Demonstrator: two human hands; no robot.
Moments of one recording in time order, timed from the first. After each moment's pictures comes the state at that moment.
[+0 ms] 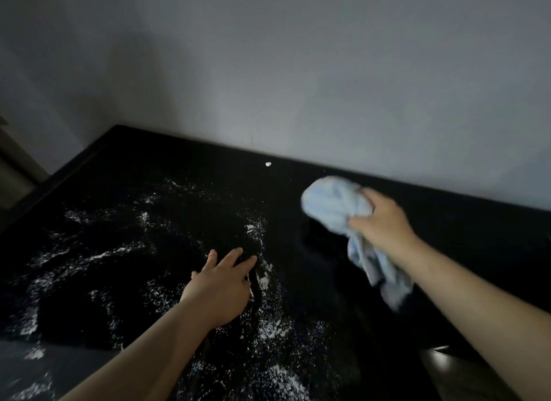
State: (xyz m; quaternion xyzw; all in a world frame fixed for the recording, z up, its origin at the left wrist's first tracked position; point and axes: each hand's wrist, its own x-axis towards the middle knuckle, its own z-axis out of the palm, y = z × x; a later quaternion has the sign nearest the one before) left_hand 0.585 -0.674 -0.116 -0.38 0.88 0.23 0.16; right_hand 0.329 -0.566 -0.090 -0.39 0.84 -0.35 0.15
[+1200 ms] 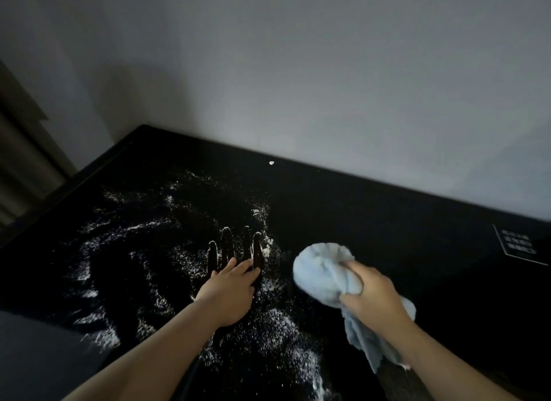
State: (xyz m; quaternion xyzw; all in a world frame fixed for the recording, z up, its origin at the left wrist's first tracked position) left_hand 0.630 -0.612 -0.095 -0.29 0.91 0.19 0.24; right_hand 0.442 -0.439 -0.086 -0.43 0.84 -0.28 0.18
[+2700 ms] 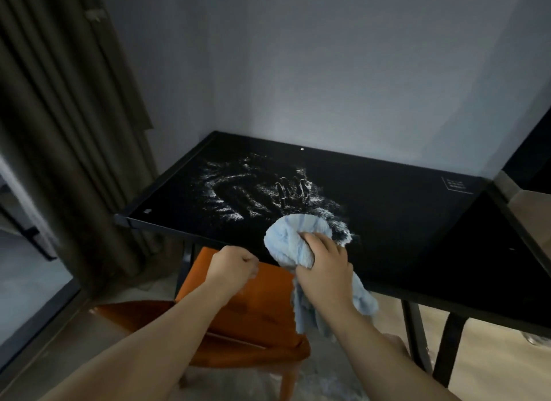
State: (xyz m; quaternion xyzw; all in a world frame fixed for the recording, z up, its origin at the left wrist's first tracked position) left_hand 0.944 -0.434 -0.012 -0.49 0.73 0.45 -0.13; right_hand 0.824 -0.312 -0.012 -0.40 0.86 -0.31 0.03
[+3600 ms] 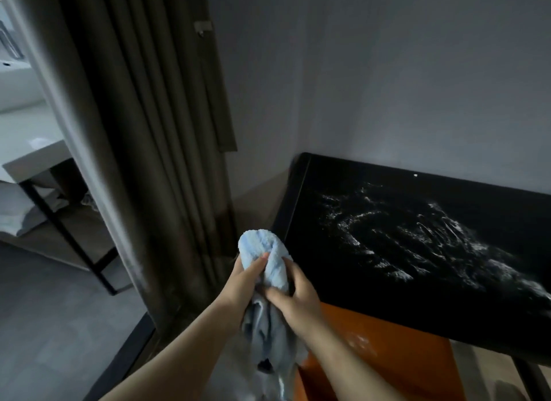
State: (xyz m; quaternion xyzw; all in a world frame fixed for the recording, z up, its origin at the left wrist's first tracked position) left_hand 1.157 -0.786 -0.019 -0.36 0.44 0.79 -0.24; right_hand 1.077 -0.698 -0.032 -0.34 0.69 -0.54 0.35
